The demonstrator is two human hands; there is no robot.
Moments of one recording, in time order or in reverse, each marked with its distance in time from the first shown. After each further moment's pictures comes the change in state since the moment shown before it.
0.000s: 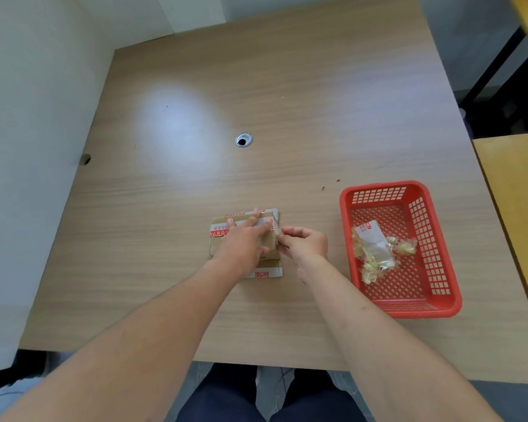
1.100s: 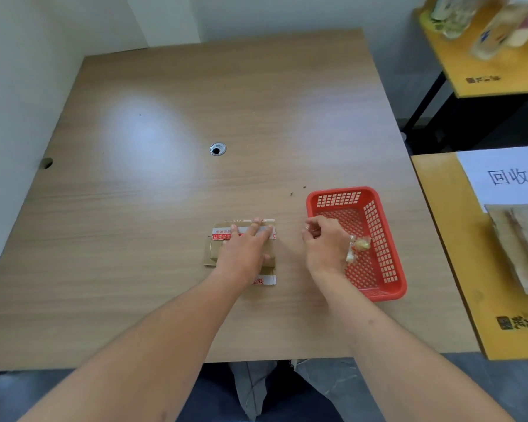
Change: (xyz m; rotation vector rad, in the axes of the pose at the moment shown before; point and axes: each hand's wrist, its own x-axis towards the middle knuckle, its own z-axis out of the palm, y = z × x) left_hand -0.018 0.042 0.030 0.109 0.081 0.129; right_hand -0.036 -0.033 -0.085 -0.847 0.374 -0.759
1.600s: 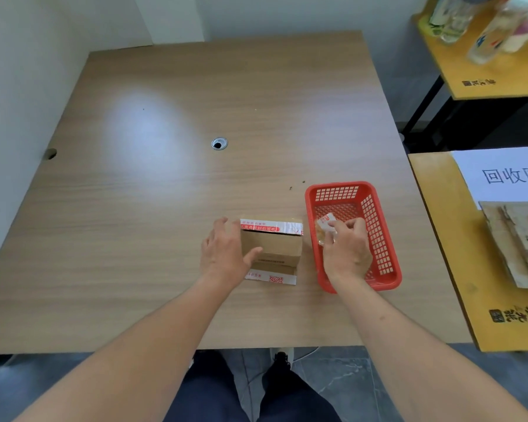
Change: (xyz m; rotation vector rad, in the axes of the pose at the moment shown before) left_hand -0.039 -0.019 0.019 -0.223 0.400 -0.131; right_hand -0.017 0.029 -0.032 -0.326 0.069 0.032
